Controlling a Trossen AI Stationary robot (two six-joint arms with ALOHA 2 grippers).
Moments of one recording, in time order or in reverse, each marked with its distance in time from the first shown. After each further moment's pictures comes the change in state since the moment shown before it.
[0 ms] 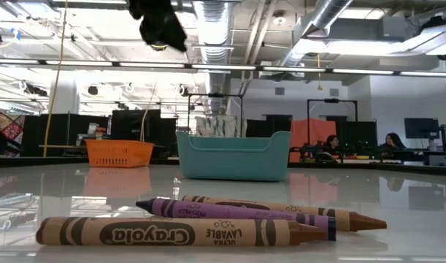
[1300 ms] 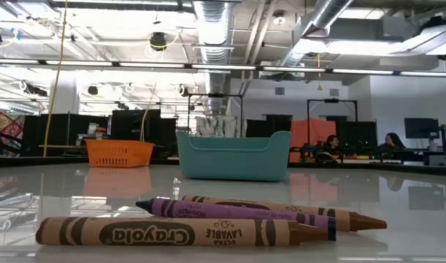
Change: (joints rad) left arm -0.313 0.279 0.000 0.979 -0.109 0.252; right arm -0.365 -0.439 0.003 0.685 0.272 -1.495
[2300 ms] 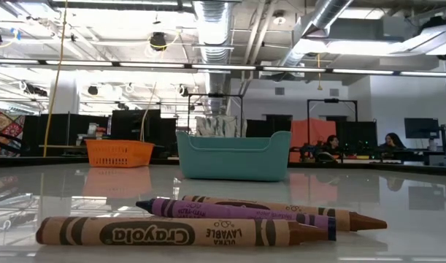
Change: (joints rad) left arm 0.002 0.014 0.000 0.104 0.017 0.075; right arm -0.039 0.002 0.000 0.124 -0.053 -0.126
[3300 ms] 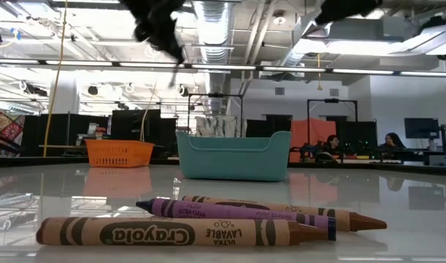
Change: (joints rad) left arm 0.345 -0.281 0.000 -1.071 -0.321 -0.302; right arm 0.001 0.001 -0.053 -0.423 0.111 0.450
